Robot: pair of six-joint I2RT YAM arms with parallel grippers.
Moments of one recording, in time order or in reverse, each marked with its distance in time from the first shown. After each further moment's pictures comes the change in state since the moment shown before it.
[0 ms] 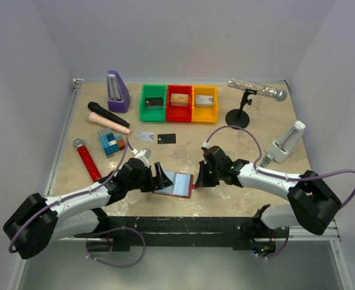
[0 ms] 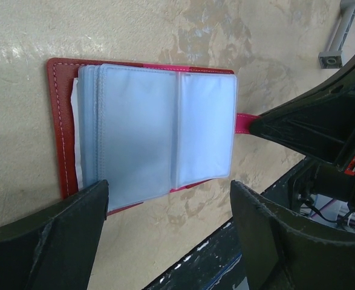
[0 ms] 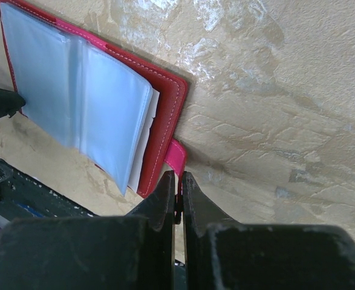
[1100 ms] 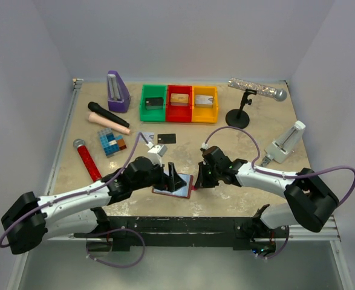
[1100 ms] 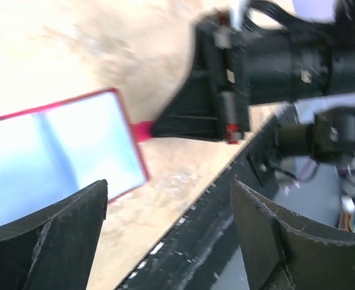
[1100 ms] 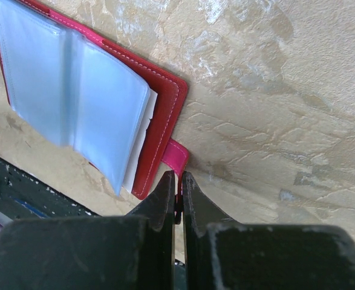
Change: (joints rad) left arm -0.196 0.046 0.185 0.037 0.006 0.155; right arm 0.000 0.031 0.002 0.006 -0.025 -0.005
